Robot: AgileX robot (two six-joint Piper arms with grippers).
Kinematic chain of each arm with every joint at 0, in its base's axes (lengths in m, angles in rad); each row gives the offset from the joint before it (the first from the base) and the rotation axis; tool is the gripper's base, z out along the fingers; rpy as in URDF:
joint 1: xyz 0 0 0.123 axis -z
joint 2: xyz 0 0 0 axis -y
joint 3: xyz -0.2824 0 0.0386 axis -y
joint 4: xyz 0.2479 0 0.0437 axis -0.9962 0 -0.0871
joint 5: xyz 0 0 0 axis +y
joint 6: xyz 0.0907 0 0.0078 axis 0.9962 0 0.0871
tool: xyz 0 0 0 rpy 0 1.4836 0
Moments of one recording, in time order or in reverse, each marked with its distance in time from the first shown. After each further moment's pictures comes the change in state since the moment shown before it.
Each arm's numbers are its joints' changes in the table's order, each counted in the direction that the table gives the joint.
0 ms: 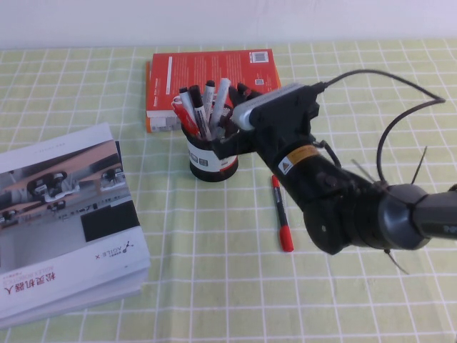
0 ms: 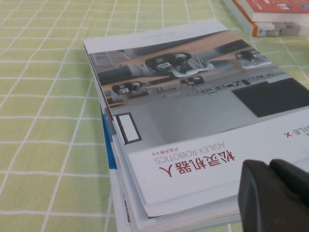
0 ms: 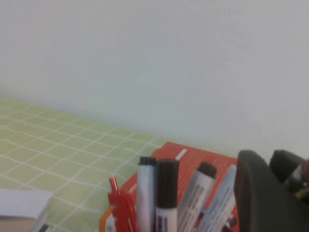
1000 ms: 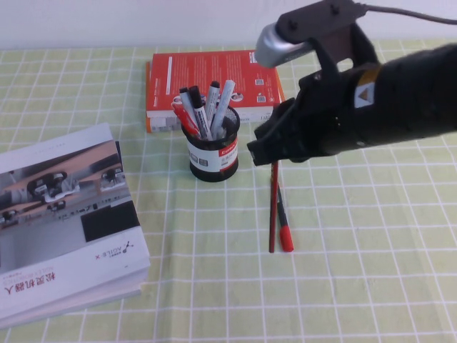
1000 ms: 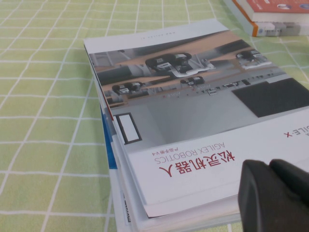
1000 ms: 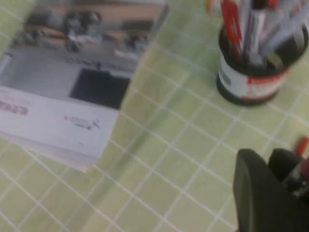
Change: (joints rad) right arm 0.000 0.552 0.214 0.104 1.577 0.192; left arm 0.000 0.000 0.000 0.000 0.000 0.000
